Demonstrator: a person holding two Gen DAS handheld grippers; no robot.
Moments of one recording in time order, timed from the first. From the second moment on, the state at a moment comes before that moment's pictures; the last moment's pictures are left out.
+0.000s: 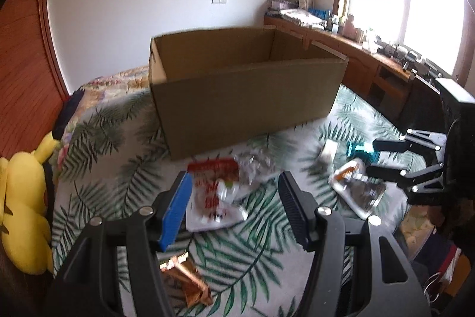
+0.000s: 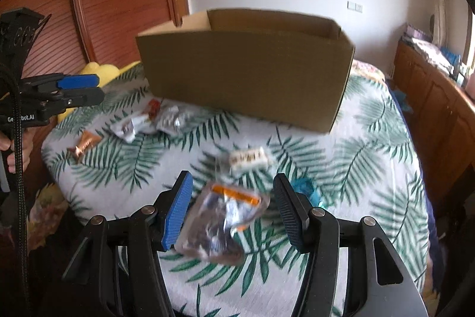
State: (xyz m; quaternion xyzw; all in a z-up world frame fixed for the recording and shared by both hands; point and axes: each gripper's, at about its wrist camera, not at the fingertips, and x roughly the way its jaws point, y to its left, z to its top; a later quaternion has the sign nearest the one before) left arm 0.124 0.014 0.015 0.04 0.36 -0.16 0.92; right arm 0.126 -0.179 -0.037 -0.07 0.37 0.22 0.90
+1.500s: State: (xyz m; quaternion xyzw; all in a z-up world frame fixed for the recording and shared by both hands) left arm 0.087 0.062 -0.055 0.01 0.42 -0.11 0.90; right arm 0.111 -0.172 -0.083 -0.08 0.37 0.19 0.91
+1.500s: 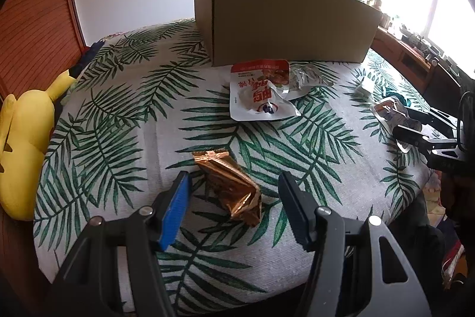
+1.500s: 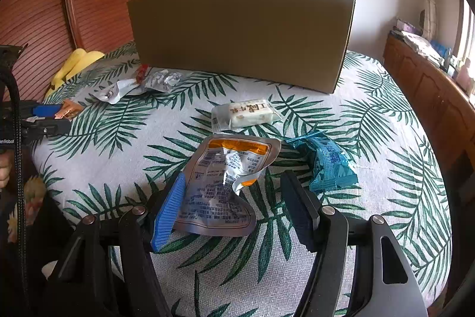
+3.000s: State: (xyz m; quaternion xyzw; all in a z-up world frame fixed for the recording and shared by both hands) left arm 0.076 0.013 -0.017 0.00 0.37 -0.18 0.91; right arm 0.094 -0.178 -0.054 -0.03 0.35 0.24 0.90
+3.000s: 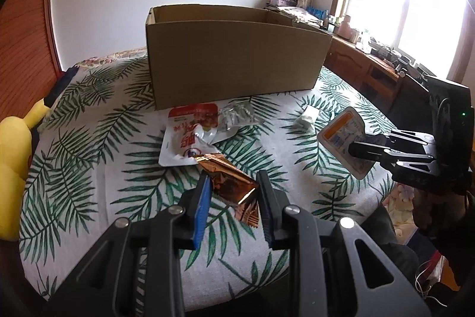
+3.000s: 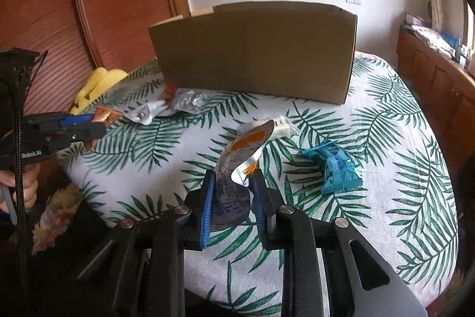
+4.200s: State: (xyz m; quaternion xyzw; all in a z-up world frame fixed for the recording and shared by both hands) left arm 0.139 -0.024 0.076 0.03 0.29 -0.19 0.94; right arm 0.120 -0.193 0.045 -0.03 0.28 0.23 0.93
